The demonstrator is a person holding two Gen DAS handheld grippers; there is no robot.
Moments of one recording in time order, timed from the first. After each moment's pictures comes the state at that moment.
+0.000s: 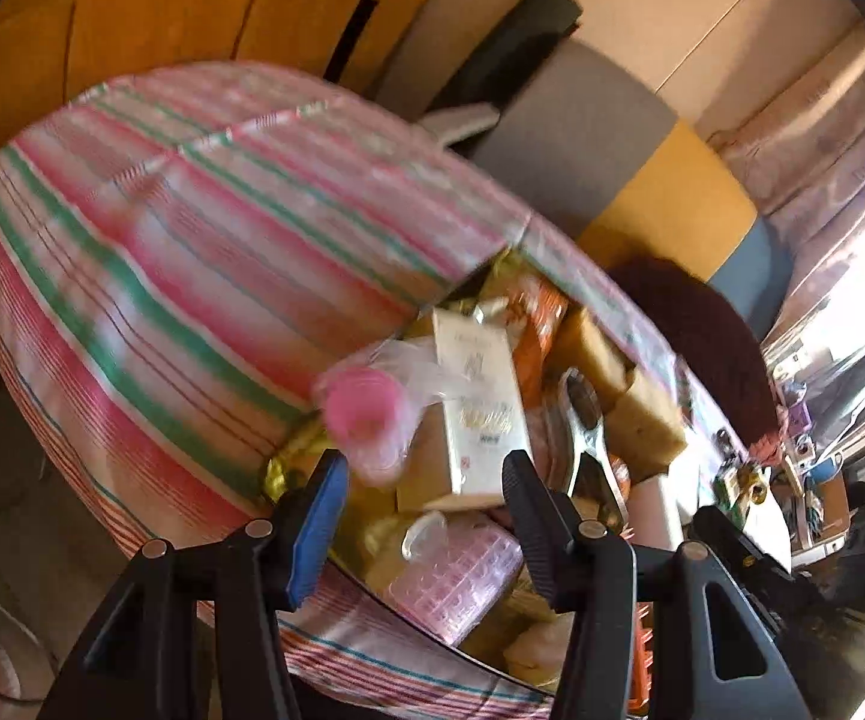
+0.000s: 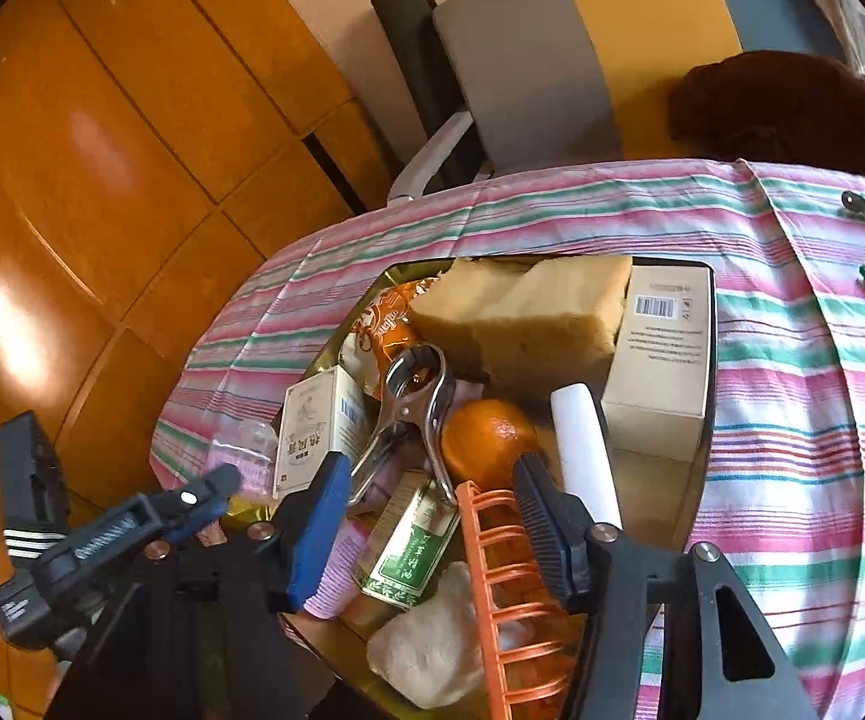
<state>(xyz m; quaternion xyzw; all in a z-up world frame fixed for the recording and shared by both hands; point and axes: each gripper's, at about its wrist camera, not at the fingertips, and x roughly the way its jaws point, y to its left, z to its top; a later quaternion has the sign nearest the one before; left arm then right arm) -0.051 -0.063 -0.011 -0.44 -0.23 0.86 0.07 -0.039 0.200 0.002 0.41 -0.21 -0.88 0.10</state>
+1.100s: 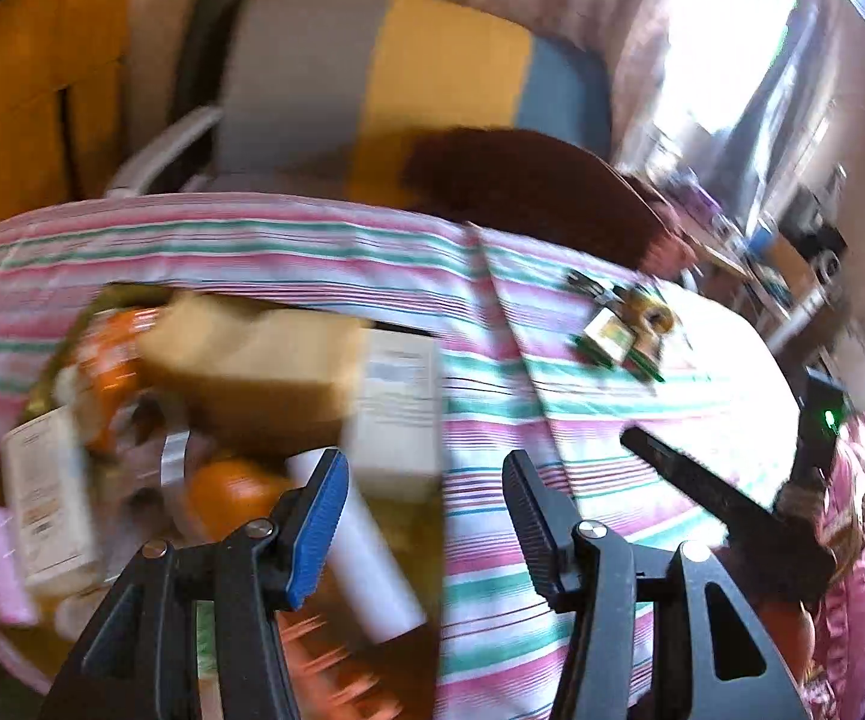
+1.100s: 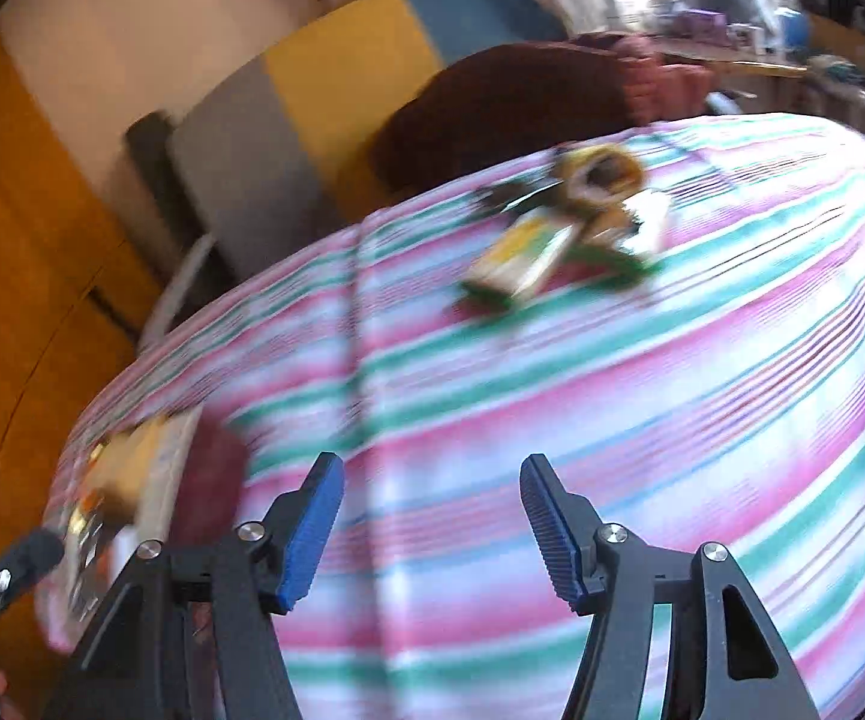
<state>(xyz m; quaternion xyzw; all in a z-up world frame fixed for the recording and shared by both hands) -0.057 0.192 0.029 -0.45 -0.01 0.84 0.29 0.009 0.441 -0.035 0.36 -0.27 -0.88 -0.17</state>
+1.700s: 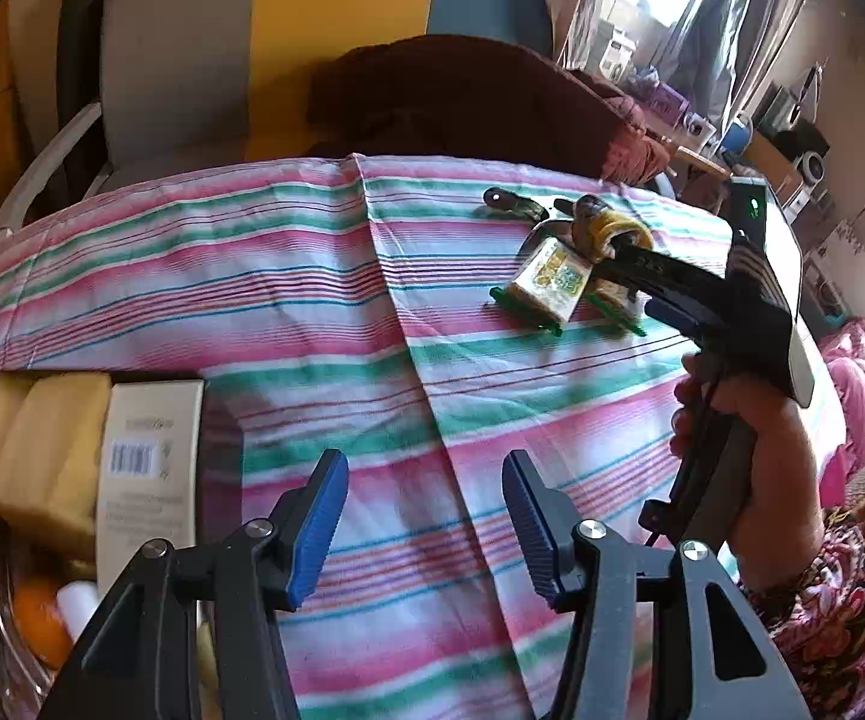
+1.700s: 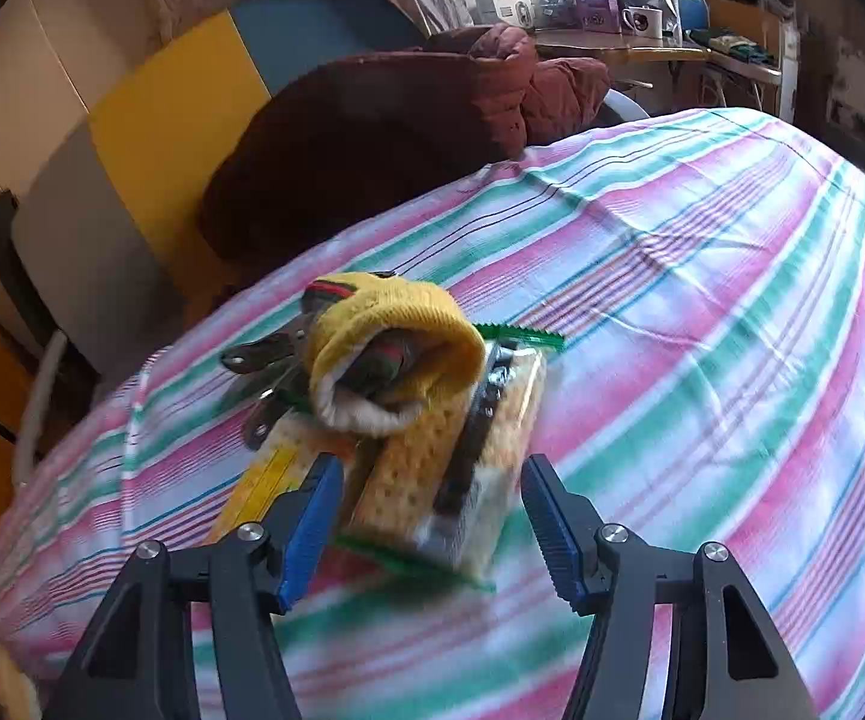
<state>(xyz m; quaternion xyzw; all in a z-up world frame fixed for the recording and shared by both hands) -0.088 0.319 -0.012 -0.50 0.08 0.80 0.32 -0.084 0.594 -0.060 0.37 -0.28 -0.83 -0.30</state>
